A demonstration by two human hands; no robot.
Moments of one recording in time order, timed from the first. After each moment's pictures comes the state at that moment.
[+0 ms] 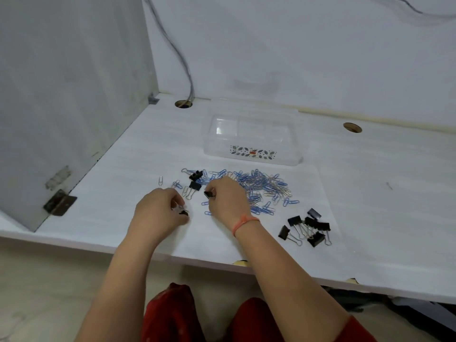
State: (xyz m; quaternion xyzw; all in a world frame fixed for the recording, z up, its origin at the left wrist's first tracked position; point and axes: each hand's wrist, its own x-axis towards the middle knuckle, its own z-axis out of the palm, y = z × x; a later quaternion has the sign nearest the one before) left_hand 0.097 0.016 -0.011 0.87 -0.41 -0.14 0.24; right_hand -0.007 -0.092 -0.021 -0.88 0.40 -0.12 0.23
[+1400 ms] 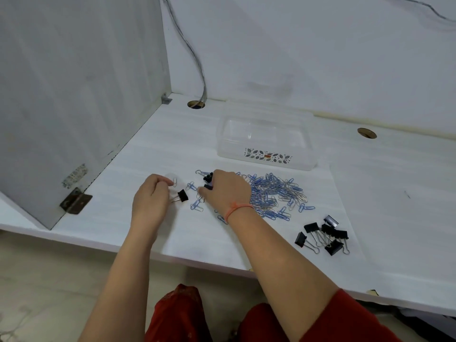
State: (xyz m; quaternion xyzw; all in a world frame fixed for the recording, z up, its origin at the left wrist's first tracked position) left_hand 0.133 0.014 -0.023 0.79 -0.21 -0.19 0.55; right_hand 0.038 -0.095 -0.017 -0.88 0.43 -0.11 0.15
